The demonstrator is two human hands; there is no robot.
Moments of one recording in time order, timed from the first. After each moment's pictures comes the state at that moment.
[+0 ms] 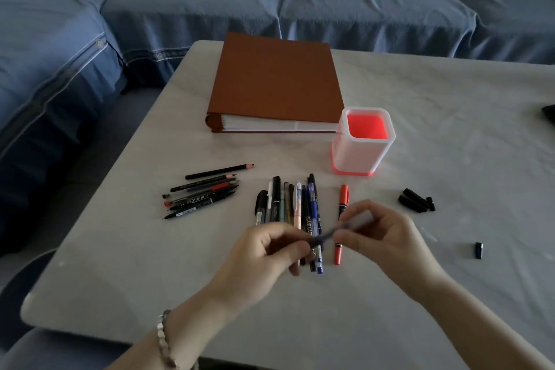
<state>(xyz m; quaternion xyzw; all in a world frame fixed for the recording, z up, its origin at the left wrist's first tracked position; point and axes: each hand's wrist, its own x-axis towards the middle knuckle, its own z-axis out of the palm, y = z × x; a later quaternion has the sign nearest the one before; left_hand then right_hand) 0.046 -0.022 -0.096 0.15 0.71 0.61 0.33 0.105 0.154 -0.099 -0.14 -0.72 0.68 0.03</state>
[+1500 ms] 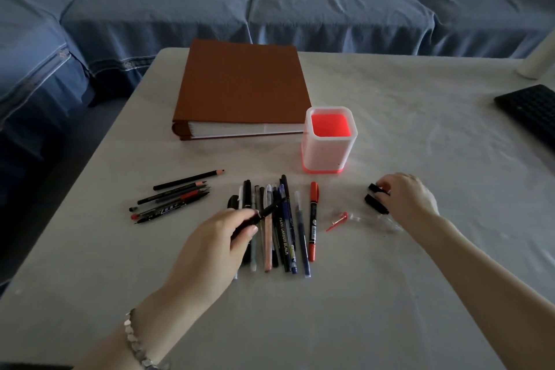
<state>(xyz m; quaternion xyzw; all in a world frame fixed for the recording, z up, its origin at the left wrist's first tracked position) 0.032 -0.022 -0.106 0.27 0.89 0.35 0.06 0.080 0.286 -0.165 -0.33 -0.94 0.14 -0.01</state>
